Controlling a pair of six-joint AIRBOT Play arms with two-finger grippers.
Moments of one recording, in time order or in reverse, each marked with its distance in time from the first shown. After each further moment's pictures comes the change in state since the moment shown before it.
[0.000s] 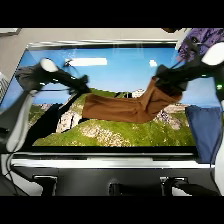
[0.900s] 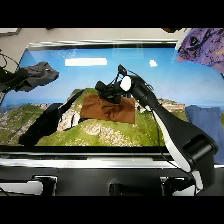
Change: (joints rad) left arm 0.371 0.230 0.000 0.273 -0.204 0.064; right arm 0.420 -0.371 0.000 0.167 -0.542 0.224
